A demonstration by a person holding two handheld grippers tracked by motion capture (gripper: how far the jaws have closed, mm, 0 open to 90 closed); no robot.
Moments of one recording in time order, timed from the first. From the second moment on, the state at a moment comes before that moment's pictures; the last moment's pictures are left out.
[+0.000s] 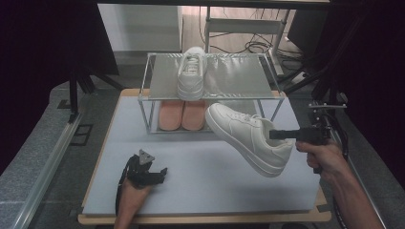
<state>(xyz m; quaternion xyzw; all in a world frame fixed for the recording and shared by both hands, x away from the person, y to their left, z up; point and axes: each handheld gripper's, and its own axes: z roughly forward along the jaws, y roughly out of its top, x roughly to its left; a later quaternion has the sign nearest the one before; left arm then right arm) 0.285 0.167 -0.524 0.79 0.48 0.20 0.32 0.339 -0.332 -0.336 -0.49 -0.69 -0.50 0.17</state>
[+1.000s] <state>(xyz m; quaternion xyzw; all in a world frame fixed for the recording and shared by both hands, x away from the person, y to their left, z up) 0.286 0.168 -0.524 0.79 0.48 0.19 0.32 0.402 -0.316 -0.286 -0.53 -0.66 -0.52 0.10</state>
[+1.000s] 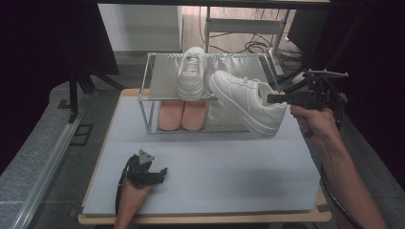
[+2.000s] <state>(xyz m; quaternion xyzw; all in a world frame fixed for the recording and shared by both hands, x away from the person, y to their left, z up) 0.285 0.168 -0.524 0.79 0.48 0.19 0.32 0.462 -0.266 -0.283 -0.57 -0.66 -0.49 -0.02</state>
